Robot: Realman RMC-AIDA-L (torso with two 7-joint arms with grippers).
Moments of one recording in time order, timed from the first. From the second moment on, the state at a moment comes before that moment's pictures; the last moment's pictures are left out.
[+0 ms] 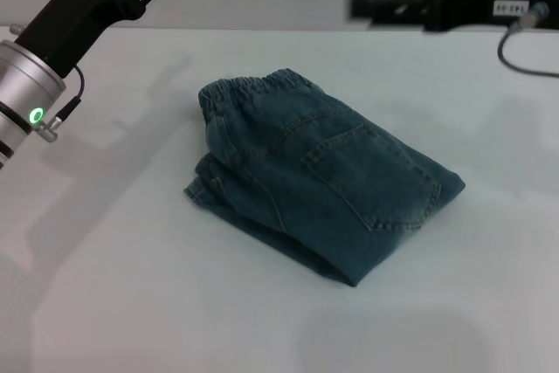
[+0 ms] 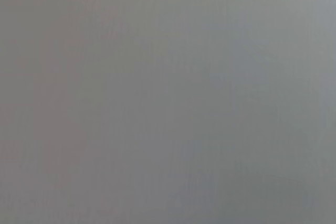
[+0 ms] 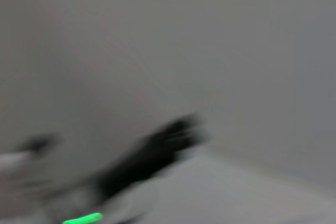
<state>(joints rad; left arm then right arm) -0.43 -2.06 1.43 0.55 0.45 1.10 -0.77 0.41 2.05 -1.20 -1.51 -1.81 -1.33 2.40</state>
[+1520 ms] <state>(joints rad) -0.44 -2.06 1.44 0.50 0.46 1.12 -0.74 0.68 2.07 -1.18 -0.80 -2.13 -1.60 2.23</state>
